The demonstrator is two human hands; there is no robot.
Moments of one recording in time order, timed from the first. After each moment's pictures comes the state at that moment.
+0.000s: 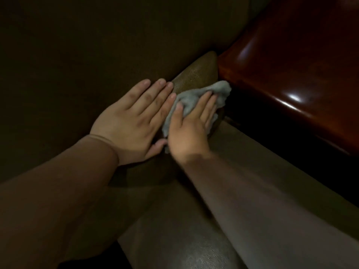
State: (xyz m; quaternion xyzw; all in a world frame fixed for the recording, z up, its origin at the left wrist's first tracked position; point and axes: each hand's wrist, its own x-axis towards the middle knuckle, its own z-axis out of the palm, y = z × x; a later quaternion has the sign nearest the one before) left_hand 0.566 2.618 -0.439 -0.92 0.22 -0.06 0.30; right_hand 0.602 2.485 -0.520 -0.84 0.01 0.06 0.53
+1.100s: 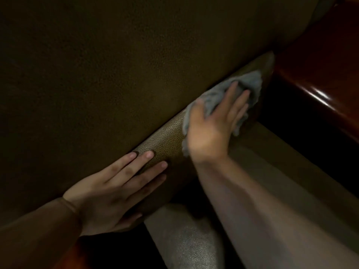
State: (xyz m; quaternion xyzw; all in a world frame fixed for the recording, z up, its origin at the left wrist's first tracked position) left_hand 0.367 2.705 -0.458 -0.94 0.28 0.02 0.21; right_hand 0.548 2.541 -0.482 -0.85 0.02 0.00 0.52
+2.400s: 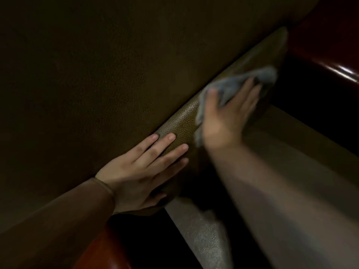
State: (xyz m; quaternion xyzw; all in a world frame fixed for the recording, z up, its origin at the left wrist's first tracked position) left_hand 0.368 2.704 -0.458 -0.93 0.29 0.00 0.23; right_hand 0.531 2.545 -0.507 -0.86 0.05 -0.01 0.52
